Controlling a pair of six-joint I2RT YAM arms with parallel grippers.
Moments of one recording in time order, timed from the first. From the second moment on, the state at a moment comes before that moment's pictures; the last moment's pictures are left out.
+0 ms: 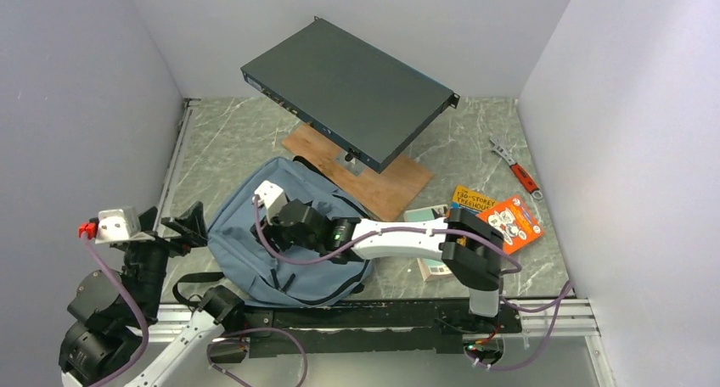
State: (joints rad) left arm -0.58 0.16 1.01 -0.77 -0.62 -0.17; right arm 1.27 1.85 1.30 0.17 0.16 0.18
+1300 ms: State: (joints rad) left arm -0.58 0.26 0.76 -0.94 -0.23 -0.60; right arm 1.15 1.78 1.14 0.22 0.03 0.60
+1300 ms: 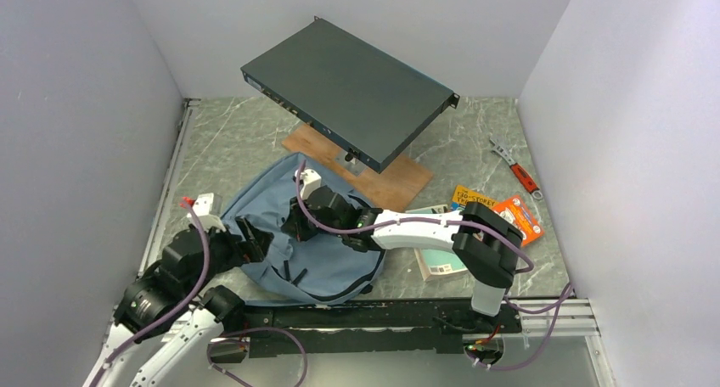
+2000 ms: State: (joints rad) left arm -0.58 0.30 0.66 -0.92 -0.06 -0.79; right arm 1.15 1.78 1.13 0.20 0.05 0.59
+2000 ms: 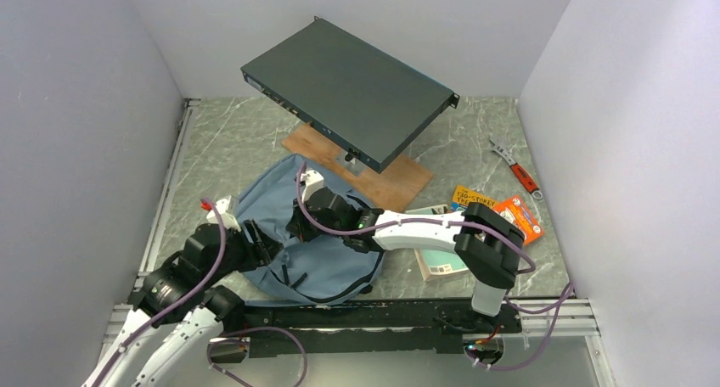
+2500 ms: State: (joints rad) left arm -0.58 0.54 0.56 -0.81 -0.04 -0.77; right arm 1.15 1.71 1.13 0.16 0.07 0.61
